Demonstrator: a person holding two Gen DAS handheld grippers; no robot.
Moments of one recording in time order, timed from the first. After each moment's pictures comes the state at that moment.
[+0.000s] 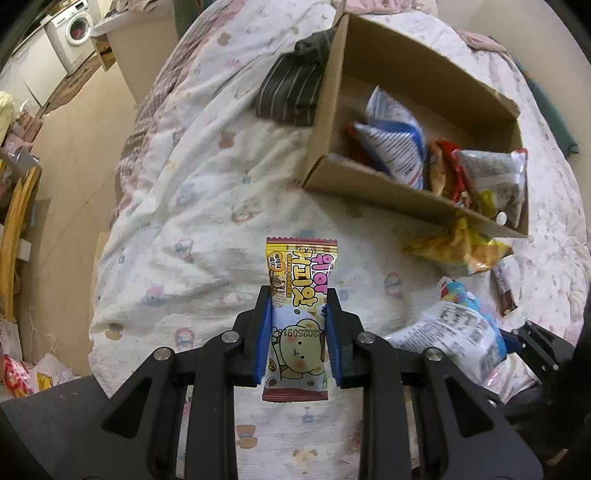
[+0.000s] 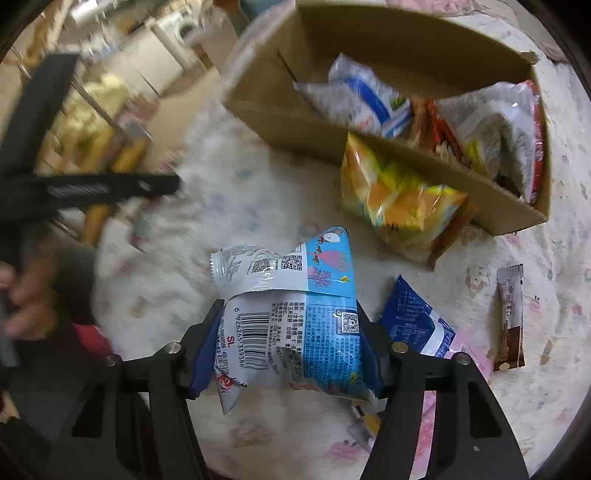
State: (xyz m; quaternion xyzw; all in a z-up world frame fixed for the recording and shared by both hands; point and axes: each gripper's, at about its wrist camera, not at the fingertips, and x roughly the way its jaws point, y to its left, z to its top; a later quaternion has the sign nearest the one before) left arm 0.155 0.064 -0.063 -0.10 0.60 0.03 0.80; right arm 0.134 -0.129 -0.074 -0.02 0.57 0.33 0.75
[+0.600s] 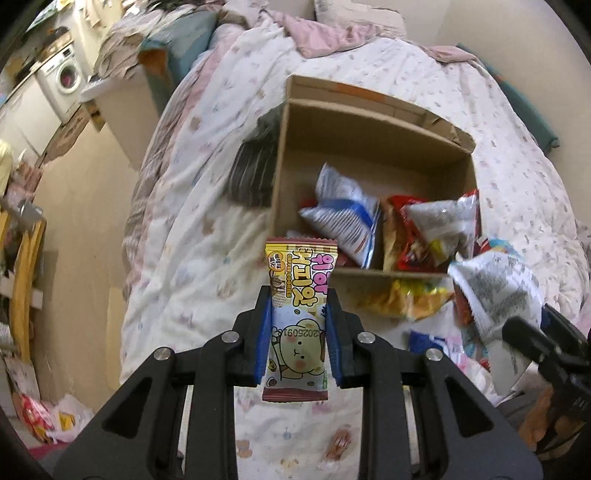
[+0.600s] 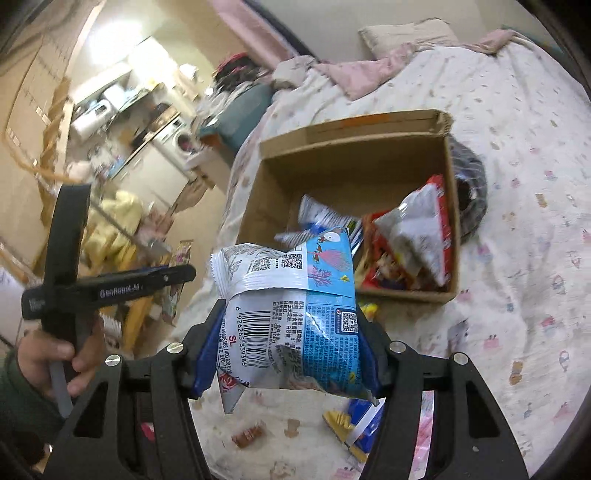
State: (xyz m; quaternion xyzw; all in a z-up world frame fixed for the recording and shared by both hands) left arm 0.194 0.031 0.013 -0.05 0.55 0.01 0.83; right arm 0.169 -0.207 0.012 0.14 0.46 0.29 0.83
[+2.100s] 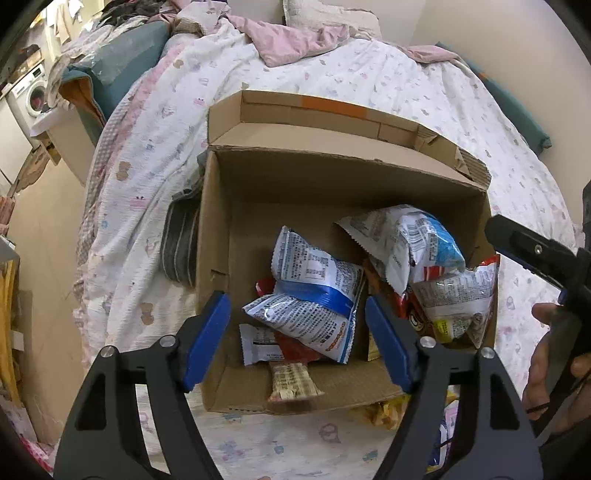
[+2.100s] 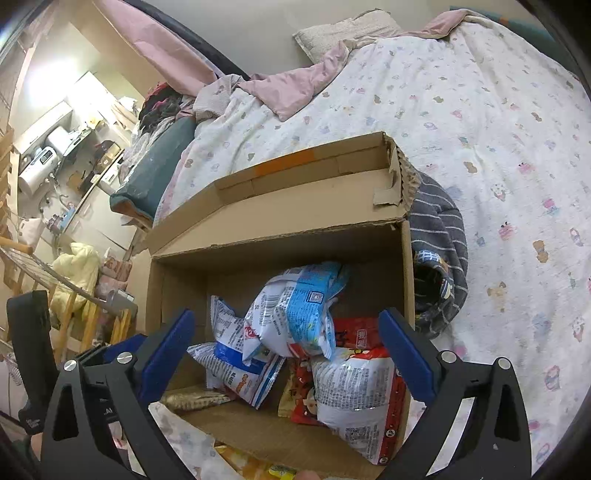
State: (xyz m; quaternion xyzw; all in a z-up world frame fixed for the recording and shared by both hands) left arm 0.298 0.011 -0.033 -0.04 0.53 -0.04 0.85; right arm 0.328 -0.222 -0.025 0.18 0.47 0.20 0.84
